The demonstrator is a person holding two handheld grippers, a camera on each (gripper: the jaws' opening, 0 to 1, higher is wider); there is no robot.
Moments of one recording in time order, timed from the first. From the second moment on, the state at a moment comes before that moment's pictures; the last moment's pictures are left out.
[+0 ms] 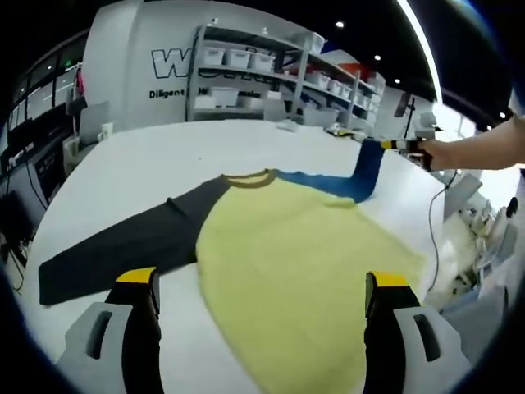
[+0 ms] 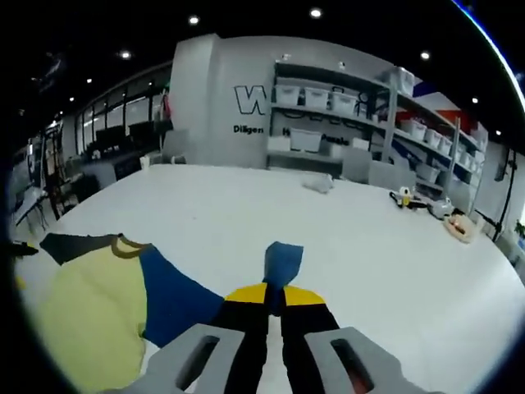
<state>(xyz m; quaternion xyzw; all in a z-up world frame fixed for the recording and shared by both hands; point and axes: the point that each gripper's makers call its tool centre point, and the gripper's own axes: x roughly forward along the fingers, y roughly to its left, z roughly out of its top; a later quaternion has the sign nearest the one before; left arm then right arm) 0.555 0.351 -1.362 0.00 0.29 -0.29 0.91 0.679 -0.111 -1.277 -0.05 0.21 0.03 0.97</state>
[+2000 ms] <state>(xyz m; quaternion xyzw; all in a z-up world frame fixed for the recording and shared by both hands) 0.507 0.401 -1.351 0.04 0.31 -0.27 0.91 0.680 0.288 -1.412 -0.19 0.27 0.37 0.87</state>
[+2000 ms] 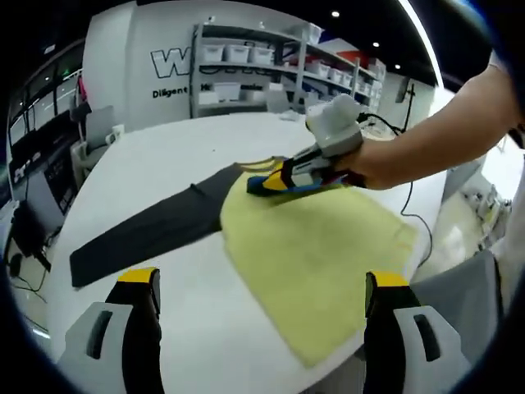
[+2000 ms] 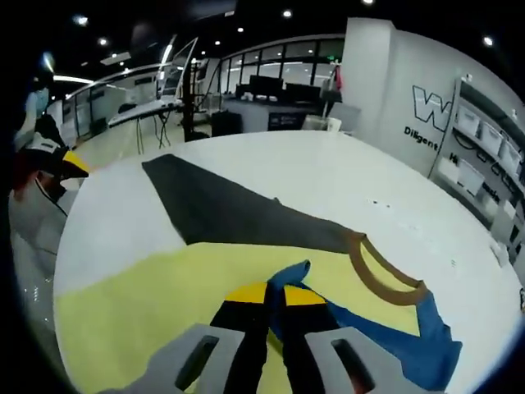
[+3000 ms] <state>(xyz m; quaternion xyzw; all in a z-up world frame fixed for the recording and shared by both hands) 0.567 0.401 -1.356 0.00 0.30 -0.29 0.91 0.559 0.261 -1.345 -0.10 0.22 0.41 0.88</state>
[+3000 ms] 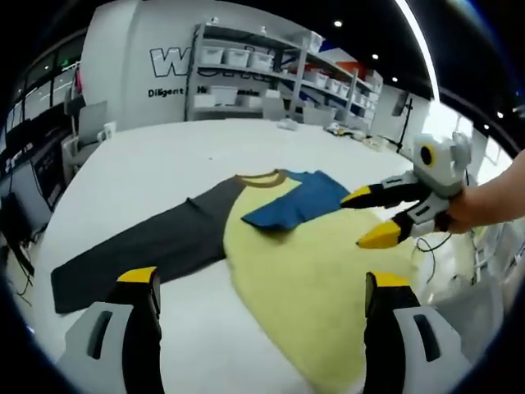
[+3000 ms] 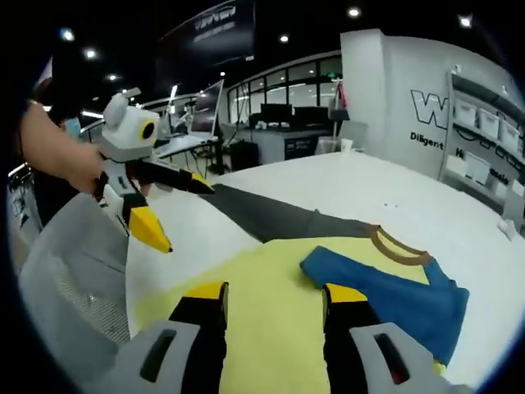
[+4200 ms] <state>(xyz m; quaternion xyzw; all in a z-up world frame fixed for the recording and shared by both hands) 0.583 0.553 -1.400 -0.03 0.31 -0.13 0.94 0.521 0.226 -1.292 -0.11 0.20 0.36 0.90</state>
